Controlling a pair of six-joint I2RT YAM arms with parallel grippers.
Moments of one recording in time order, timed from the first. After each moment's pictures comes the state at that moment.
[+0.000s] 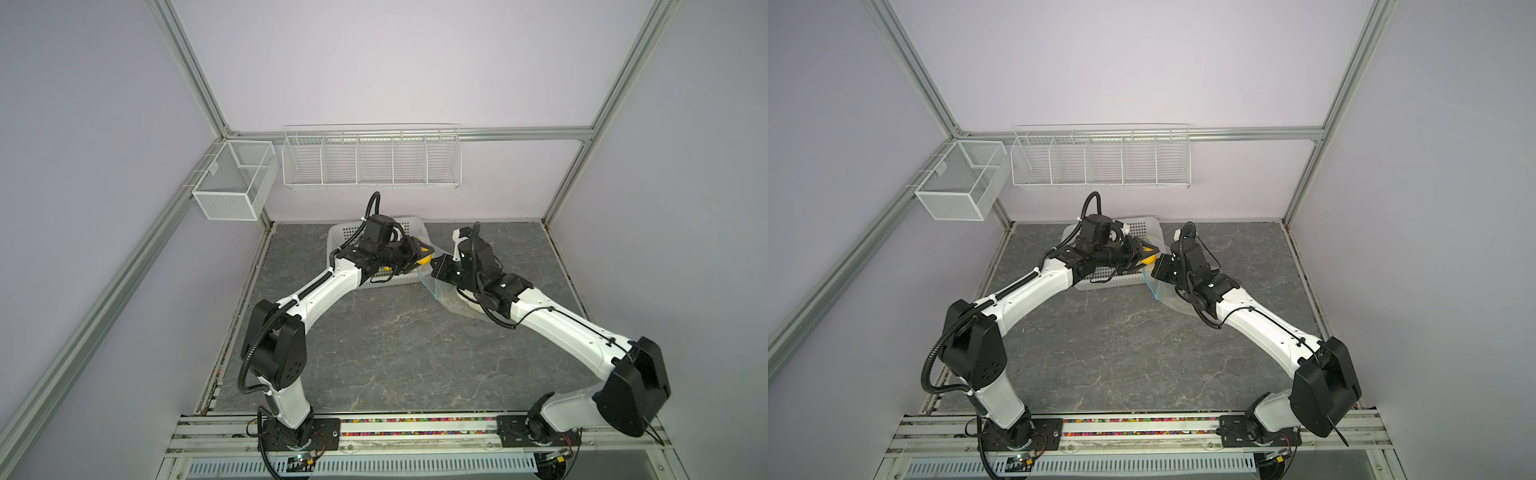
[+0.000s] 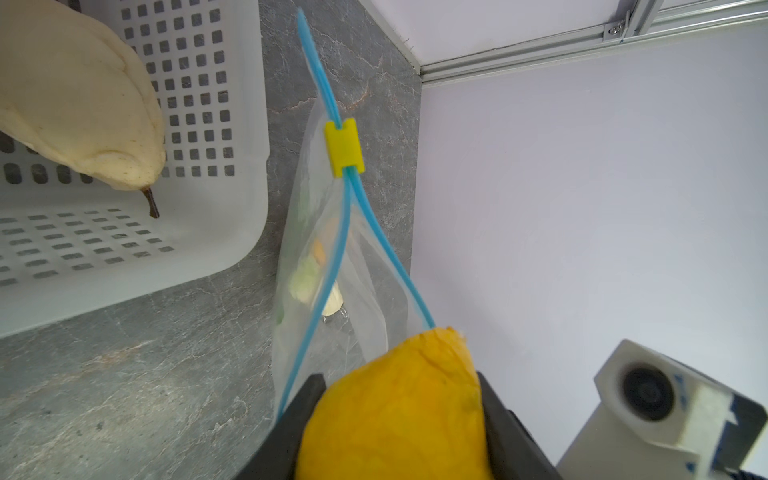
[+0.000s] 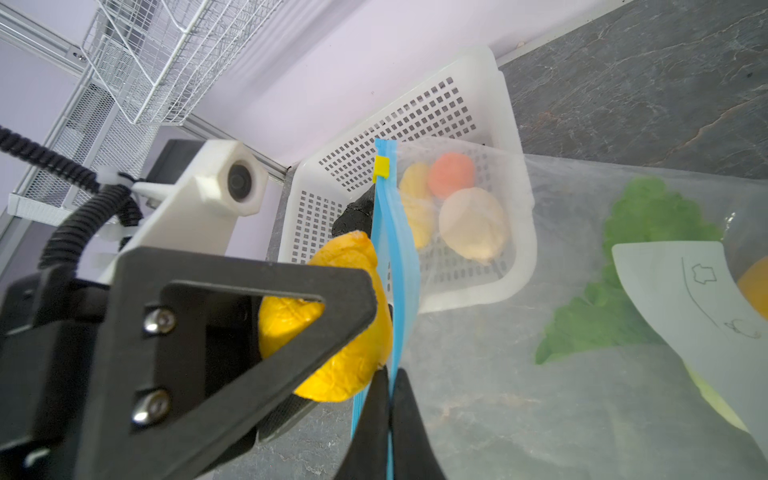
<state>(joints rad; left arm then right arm) -0.60 1.76 1.47 -0.24 0.55 -1.10 0.65 1.43 1.15 -0.22 0.02 0.82</state>
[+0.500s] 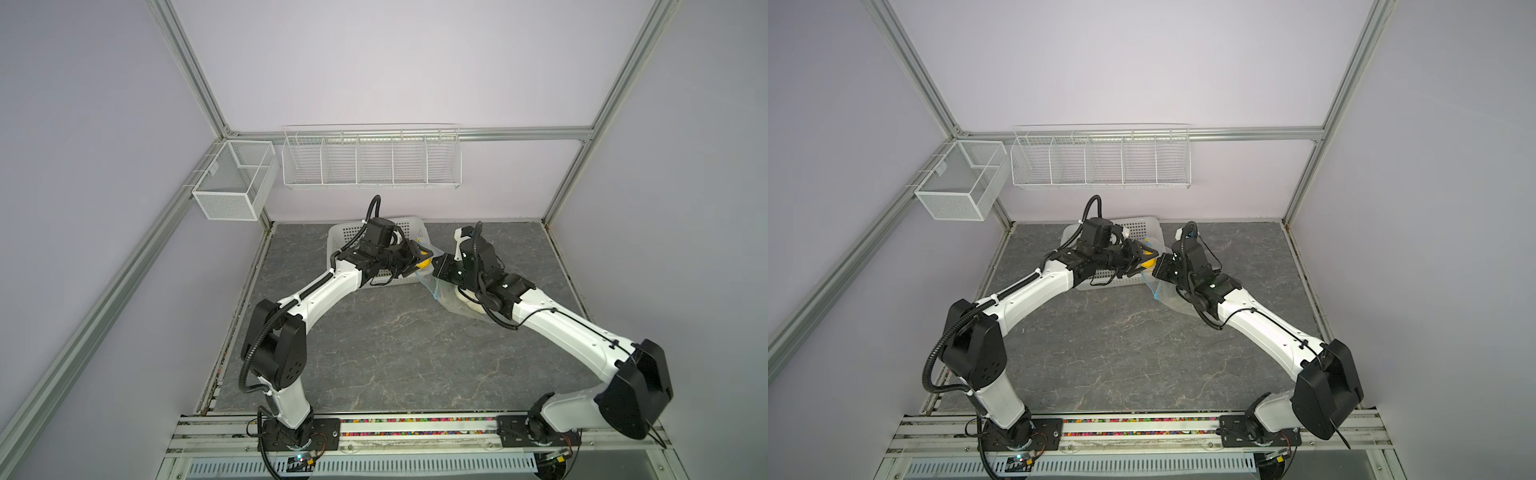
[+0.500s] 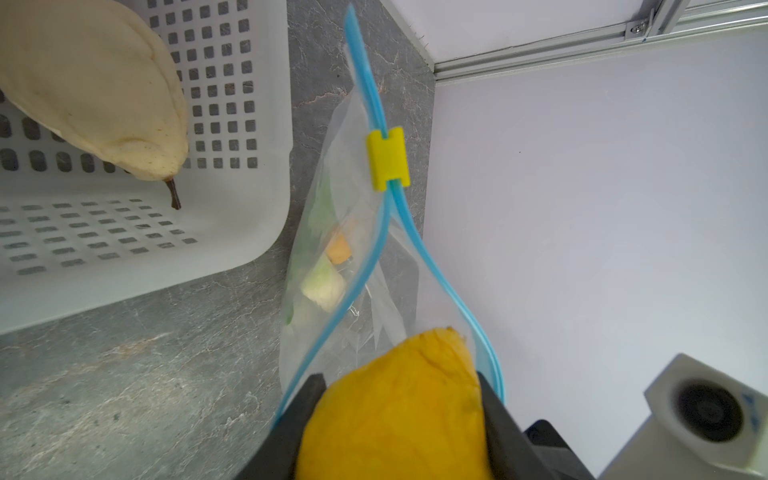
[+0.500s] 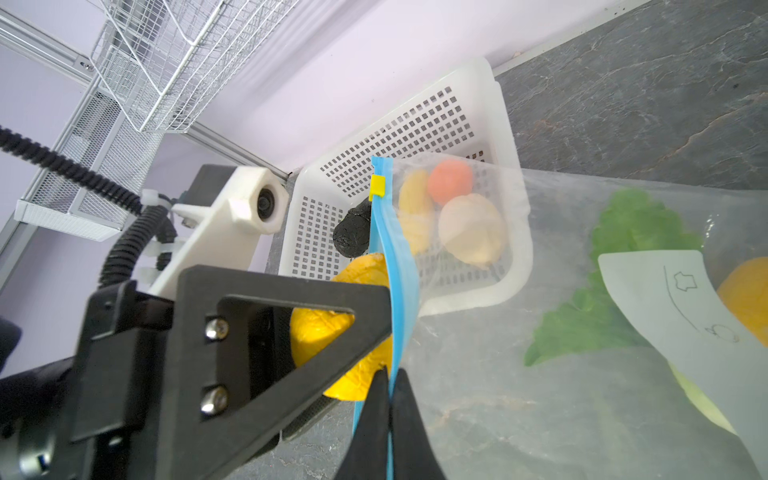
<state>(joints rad) -0.60 1.76 1.43 -0.24 0.54 -1.10 0.65 1.42 1.15 -0.23 0.04 0.82</state>
